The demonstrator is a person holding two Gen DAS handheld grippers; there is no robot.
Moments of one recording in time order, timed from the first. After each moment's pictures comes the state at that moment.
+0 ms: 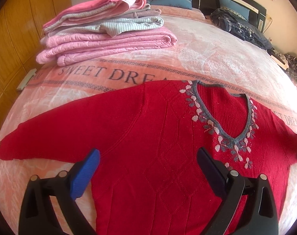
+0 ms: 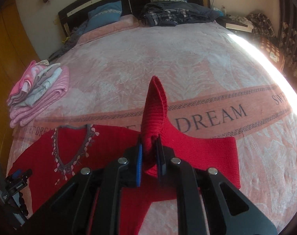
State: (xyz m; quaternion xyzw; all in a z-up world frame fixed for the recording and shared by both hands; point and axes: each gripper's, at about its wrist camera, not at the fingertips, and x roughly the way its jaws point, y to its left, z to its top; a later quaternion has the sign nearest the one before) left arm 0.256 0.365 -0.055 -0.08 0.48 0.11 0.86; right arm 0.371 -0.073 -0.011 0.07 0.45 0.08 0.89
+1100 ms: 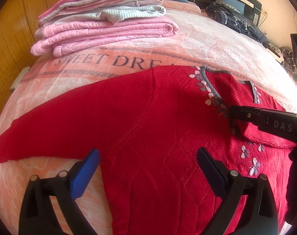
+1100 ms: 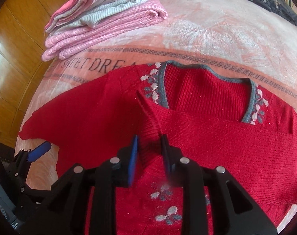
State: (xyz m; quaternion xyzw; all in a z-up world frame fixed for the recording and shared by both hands) left arm 0.244 0.391 -0.081 -0.07 0.50 0.08 0.86; right arm 0.366 0.212 -0.111 -0.01 0.55 0.27 0.79
